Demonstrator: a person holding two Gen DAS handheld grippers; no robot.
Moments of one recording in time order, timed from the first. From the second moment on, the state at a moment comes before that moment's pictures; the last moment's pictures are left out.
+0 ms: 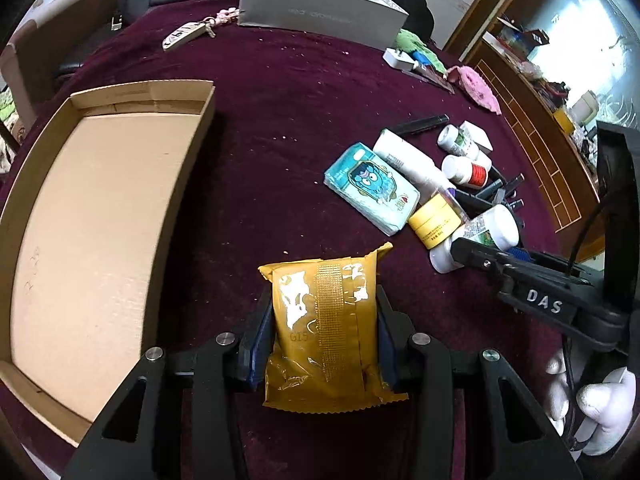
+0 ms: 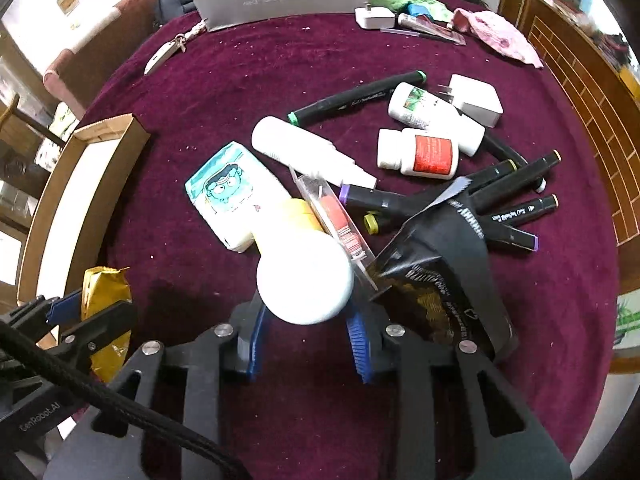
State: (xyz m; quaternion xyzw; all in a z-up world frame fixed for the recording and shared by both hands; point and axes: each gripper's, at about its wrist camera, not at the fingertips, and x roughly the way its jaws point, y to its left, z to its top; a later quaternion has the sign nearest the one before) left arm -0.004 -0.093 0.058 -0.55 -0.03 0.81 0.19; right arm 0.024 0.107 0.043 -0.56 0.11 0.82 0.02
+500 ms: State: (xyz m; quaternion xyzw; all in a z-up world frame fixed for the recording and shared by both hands) left arm -0.033 -0.153 0.100 -0.52 -0.06 0.83 0.17; right arm 0.020 0.090 0.094 -0.54 0.16 0.82 -0.06
